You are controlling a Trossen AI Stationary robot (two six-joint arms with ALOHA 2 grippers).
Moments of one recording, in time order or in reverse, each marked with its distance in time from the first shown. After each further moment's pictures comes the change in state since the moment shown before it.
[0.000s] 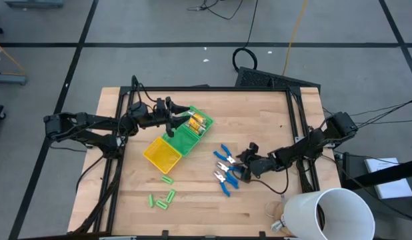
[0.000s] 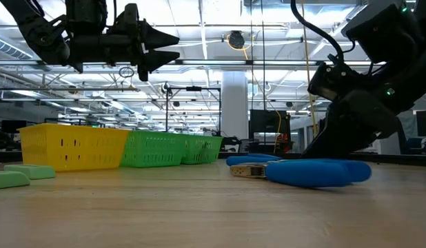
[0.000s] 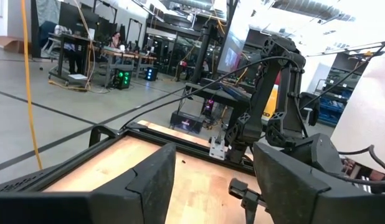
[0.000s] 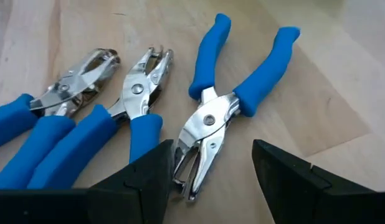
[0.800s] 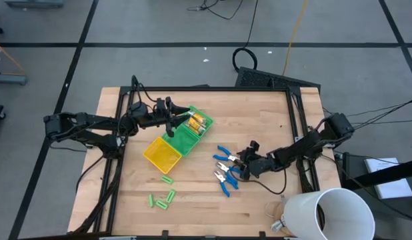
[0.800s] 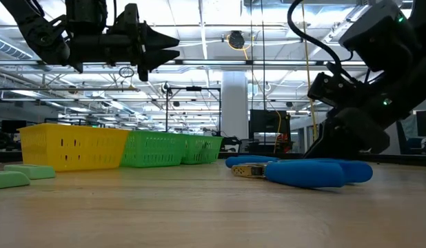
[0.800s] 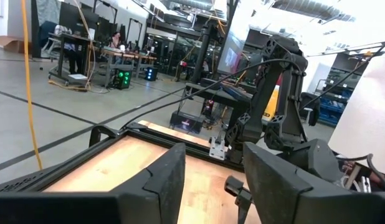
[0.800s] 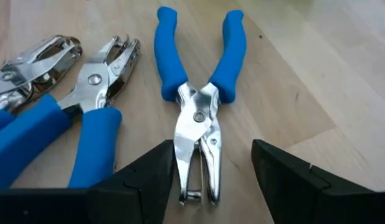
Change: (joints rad) left arm 0.000 0.000 0.000 0.000 0.000 0.000; right arm -0.018 0.048 -0.001 0.020 0.099 -0.047
